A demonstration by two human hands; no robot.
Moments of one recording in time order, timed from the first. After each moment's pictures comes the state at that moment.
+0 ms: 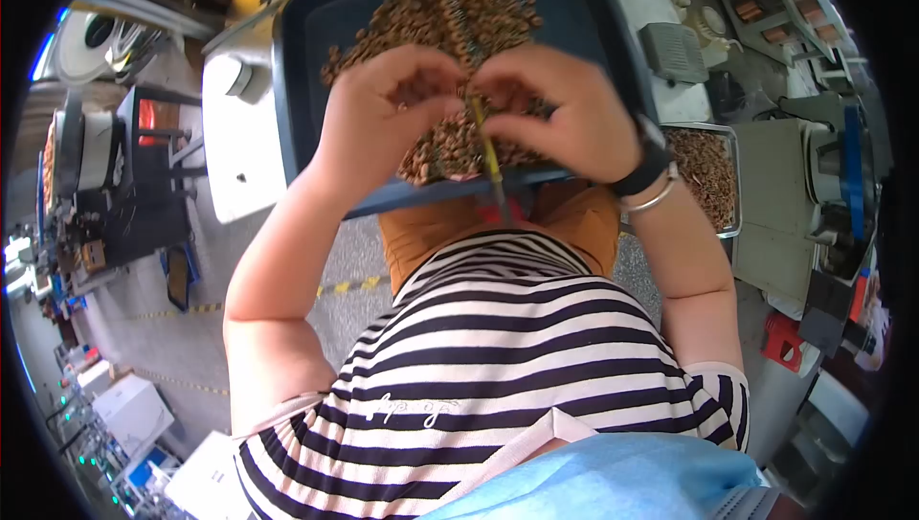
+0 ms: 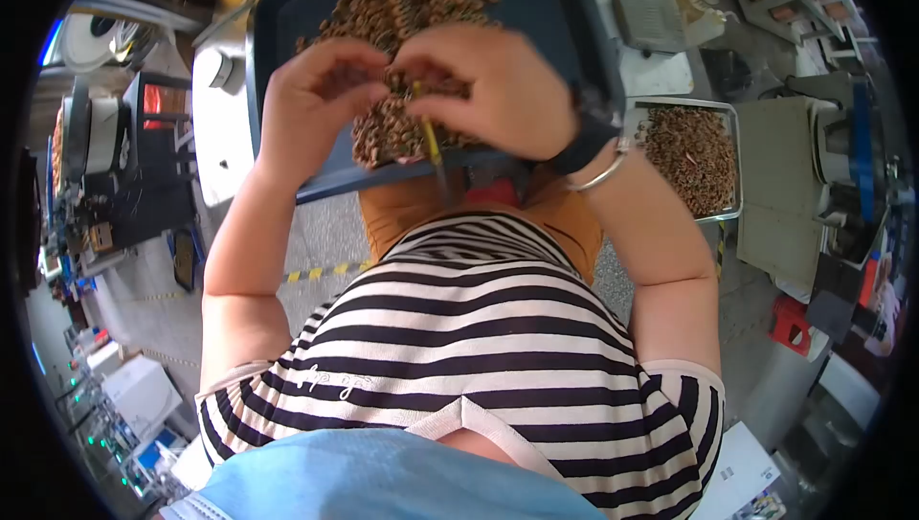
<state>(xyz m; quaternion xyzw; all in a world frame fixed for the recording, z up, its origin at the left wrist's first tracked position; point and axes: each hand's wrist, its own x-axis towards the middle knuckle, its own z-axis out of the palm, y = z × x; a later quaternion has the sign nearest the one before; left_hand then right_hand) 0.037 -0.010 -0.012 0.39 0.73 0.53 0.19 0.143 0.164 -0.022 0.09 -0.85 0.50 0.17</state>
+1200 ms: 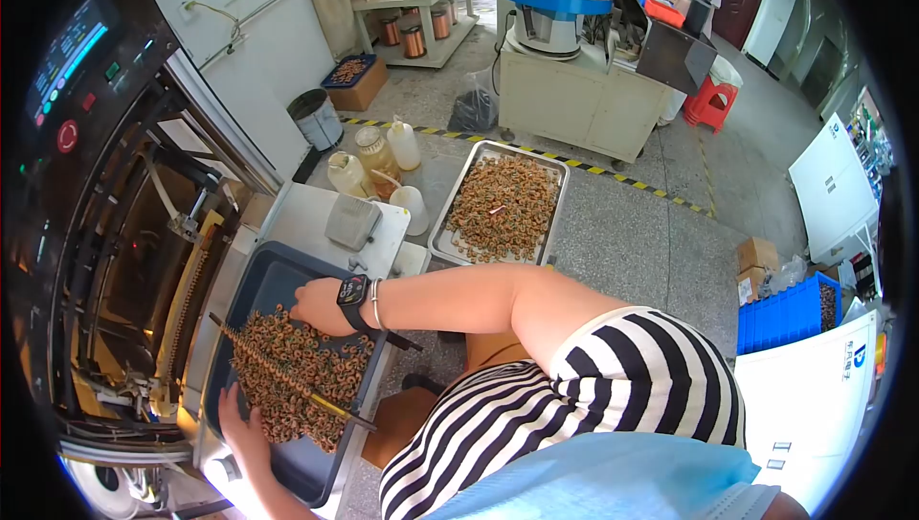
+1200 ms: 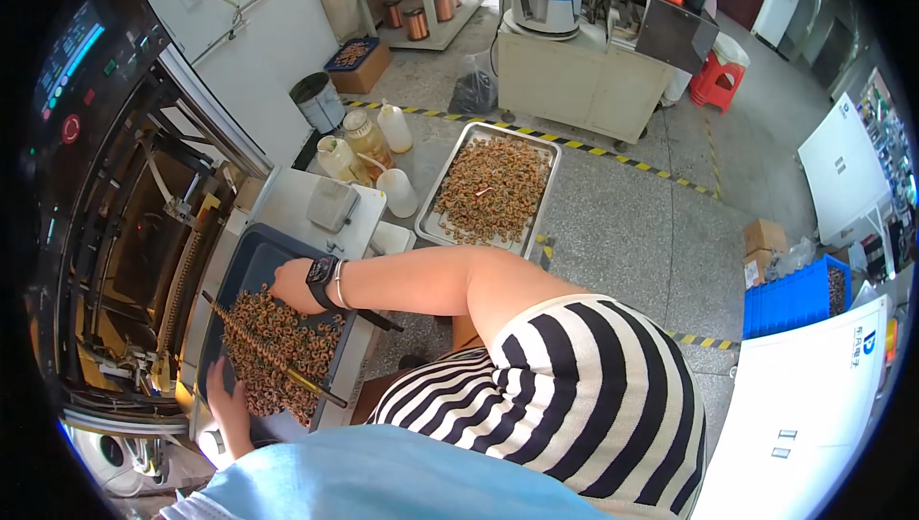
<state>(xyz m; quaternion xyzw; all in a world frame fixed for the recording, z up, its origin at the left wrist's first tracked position) -0.035 -0.012 -0.026 0.51 0.84 0.20 -0.02 0.144 0.224 -0.059 -0.10 -0.97 0.13 0.15</state>
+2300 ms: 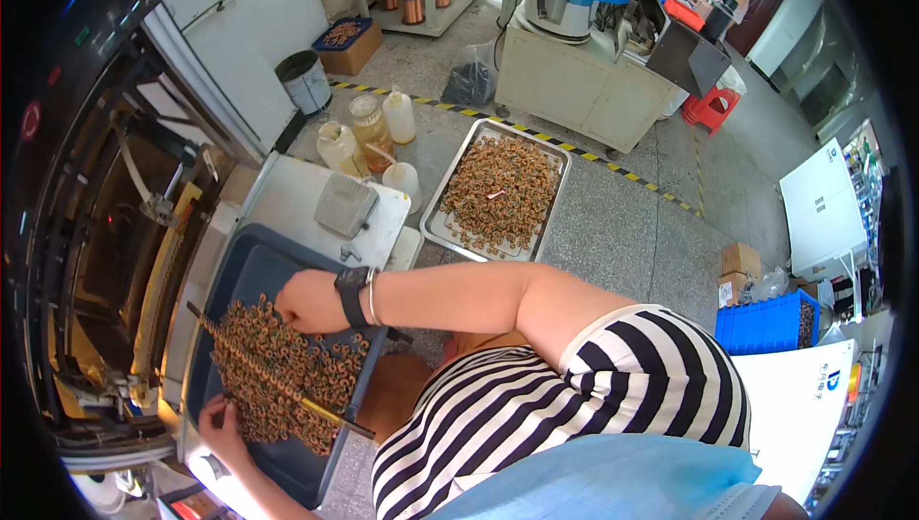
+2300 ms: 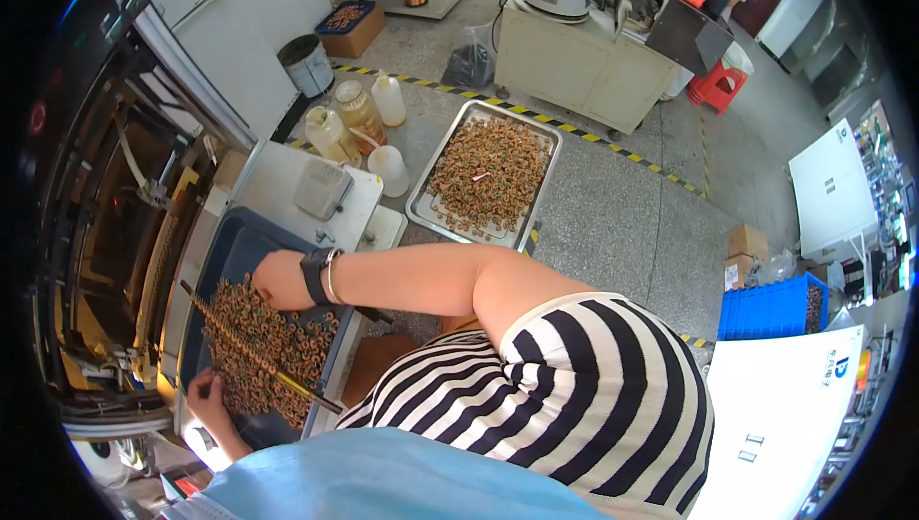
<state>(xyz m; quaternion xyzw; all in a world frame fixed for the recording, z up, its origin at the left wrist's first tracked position) -0.086 -0.022 -0.071 0.37 0.79 0.48 0.09 0.139 0.230 -0.060 -0.10 -0.91 0.36 0.20</state>
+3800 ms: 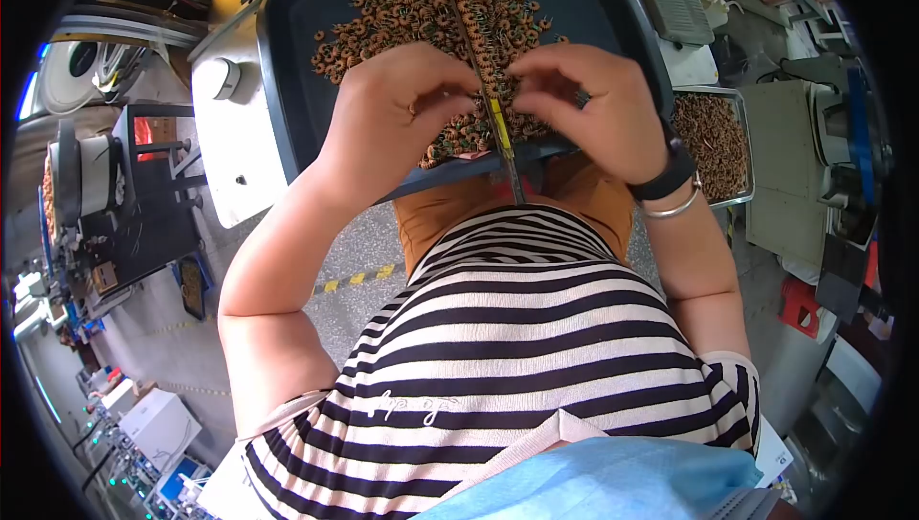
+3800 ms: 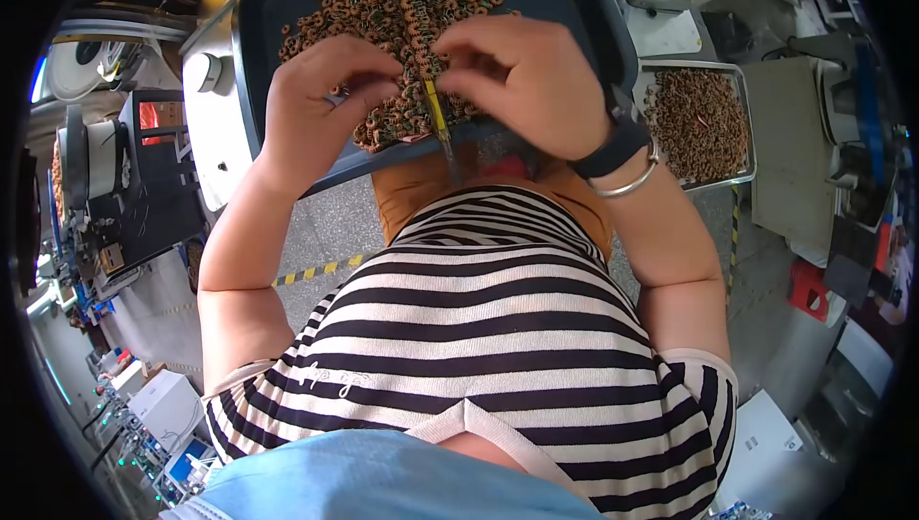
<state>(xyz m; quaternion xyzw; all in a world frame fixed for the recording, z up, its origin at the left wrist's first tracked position) 0.042 -0.013 -0.014 0.55 0.72 0.41 0.12 0.174 0.155 -0.026 -0.05 -0.84 0.51 0.17</state>
